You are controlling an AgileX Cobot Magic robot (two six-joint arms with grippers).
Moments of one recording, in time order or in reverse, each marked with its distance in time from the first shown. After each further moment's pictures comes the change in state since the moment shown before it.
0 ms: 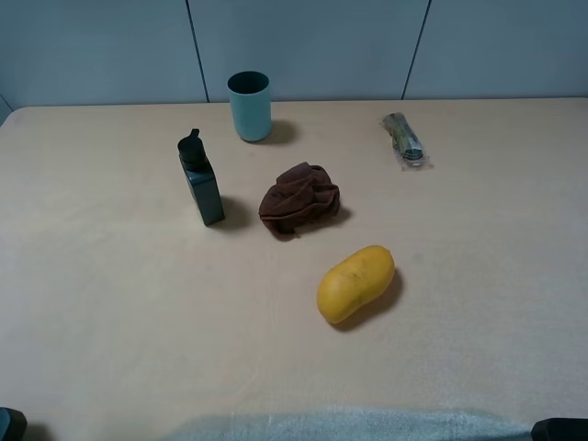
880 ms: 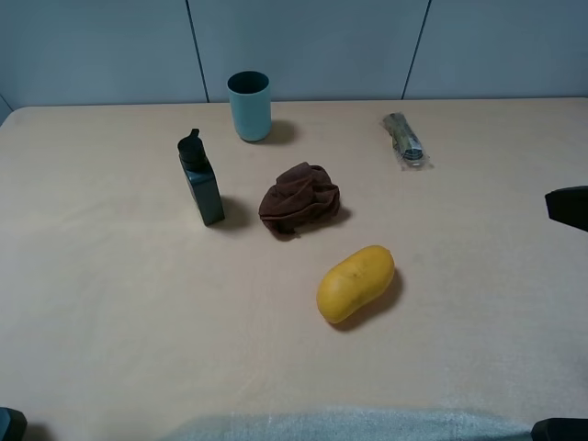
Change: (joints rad) left arm 0.000 0.000 0.000 0.000 0.000 0.000; right arm 0.000 0.574 -0.062 0.296 -0.154 -0.604
